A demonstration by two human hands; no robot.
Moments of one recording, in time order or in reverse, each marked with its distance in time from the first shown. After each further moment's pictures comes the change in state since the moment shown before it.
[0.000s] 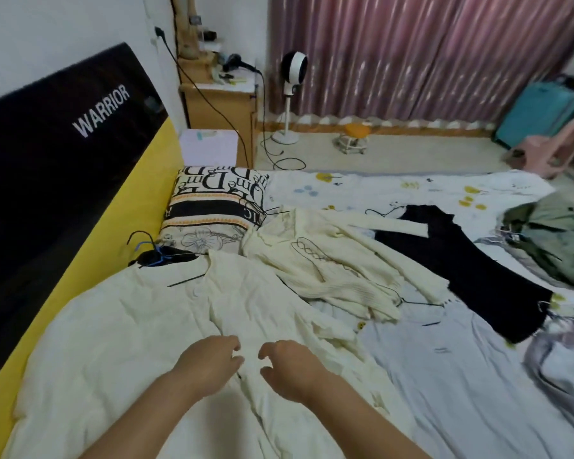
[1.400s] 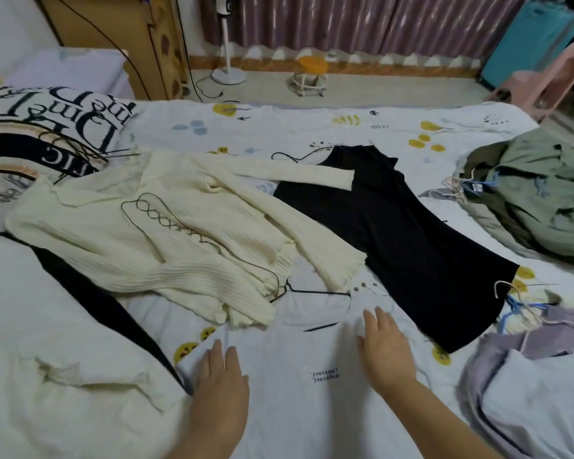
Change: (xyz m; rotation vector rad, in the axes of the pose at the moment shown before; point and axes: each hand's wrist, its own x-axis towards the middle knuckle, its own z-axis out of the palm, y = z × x) left_hand 0.286 0.331 0.273 0.065 0.096 -0.115; right_hand 0.019 0.582 0.014 -0.148 0.231 0.550
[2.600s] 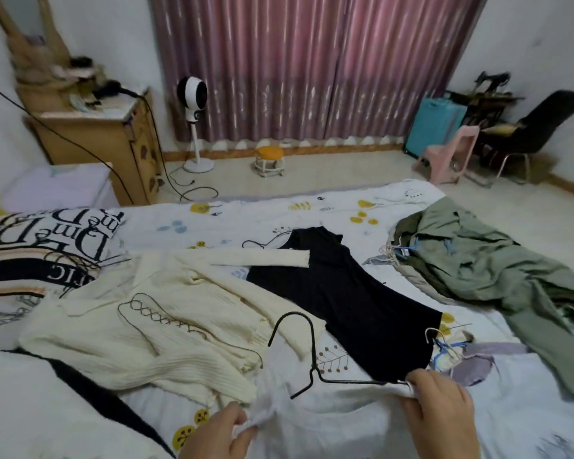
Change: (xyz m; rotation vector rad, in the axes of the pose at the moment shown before) left_hand -0.092 0.028 -0.192 -0.474 -0.115 0.186; right_hand -0.139 0.055 -0.148 0.234 0.803 -0.011
